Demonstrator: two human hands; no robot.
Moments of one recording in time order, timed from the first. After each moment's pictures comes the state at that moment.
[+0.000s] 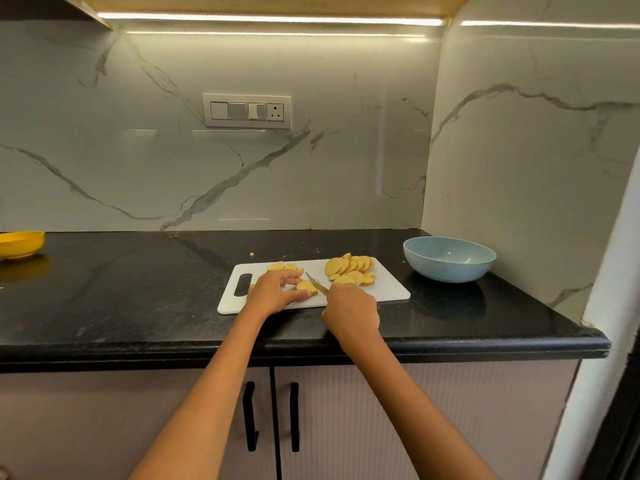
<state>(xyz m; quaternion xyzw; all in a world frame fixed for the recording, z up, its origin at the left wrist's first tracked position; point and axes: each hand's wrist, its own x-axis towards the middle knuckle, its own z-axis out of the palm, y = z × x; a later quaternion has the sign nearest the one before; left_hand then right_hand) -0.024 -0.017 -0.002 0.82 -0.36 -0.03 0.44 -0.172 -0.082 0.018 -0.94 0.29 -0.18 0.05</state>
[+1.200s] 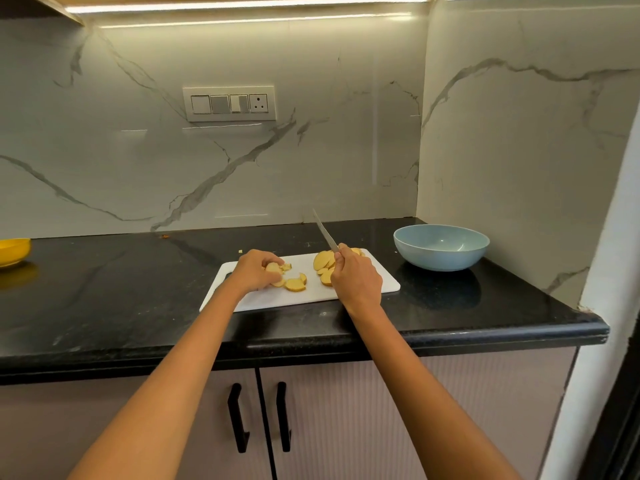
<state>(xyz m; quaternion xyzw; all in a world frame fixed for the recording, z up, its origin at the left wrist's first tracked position) -0.018 -0.024 0.035 0.86 -0.36 -0.03 0.36 -0.149 -0.145 0.014 -0.87 0.29 -0.36 0.19</state>
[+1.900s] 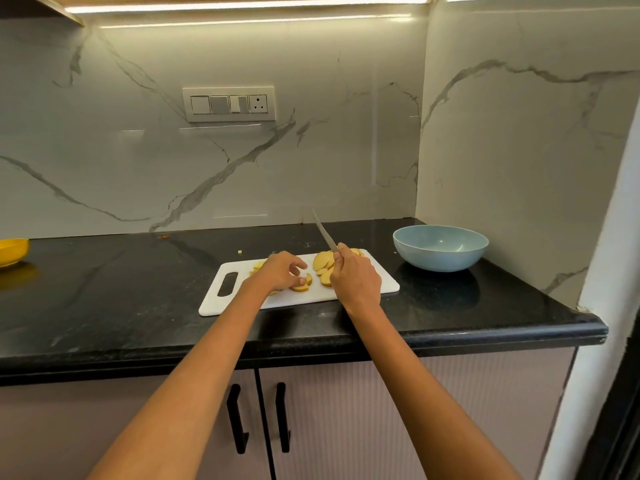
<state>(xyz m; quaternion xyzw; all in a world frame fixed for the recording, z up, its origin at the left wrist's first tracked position) -0.029 -0.060 0.033 0.88 -0.42 -0.04 0.23 -0.148 -0.145 0.014 -0.87 0.30 -0.35 0.19</state>
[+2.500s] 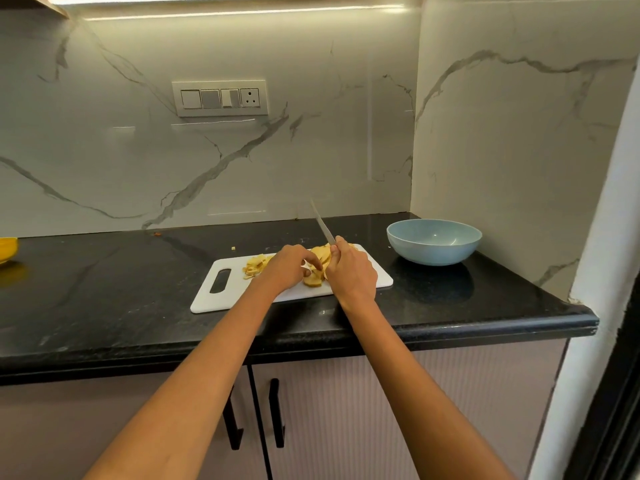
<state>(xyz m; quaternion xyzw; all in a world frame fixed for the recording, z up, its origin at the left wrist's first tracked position) -0.039 -0.086 0.025 0.86 -0.48 0.06 0.17 -0.151 -0.146 0.014 -0.85 0.31 -0.38 0.20</state>
